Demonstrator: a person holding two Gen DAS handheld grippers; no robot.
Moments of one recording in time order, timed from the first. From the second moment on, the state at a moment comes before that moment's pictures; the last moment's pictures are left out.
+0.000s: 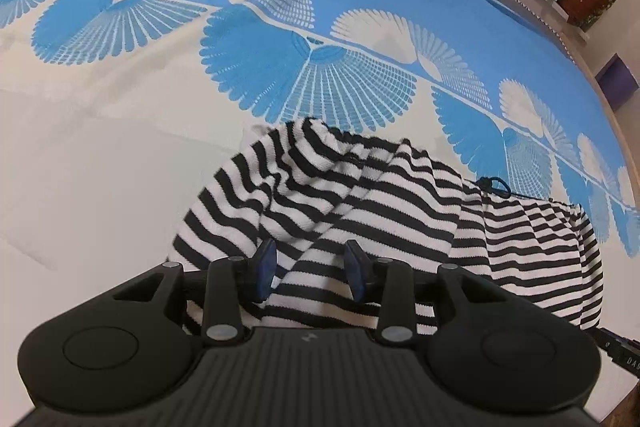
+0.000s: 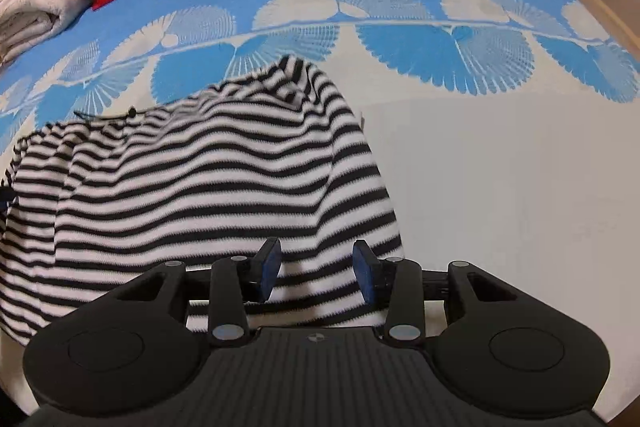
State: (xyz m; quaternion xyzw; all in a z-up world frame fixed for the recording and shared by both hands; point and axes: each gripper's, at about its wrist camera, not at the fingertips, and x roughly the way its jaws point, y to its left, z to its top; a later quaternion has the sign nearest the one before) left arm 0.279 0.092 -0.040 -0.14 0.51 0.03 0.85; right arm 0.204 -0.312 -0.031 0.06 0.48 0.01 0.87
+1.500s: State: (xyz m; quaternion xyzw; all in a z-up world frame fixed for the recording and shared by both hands) left arm 0.095 0.267 0.064 -0.10 0.29 0.13 0.94; right arm 0.136 -0.132 0.005 0.00 0.34 0.08 0.94
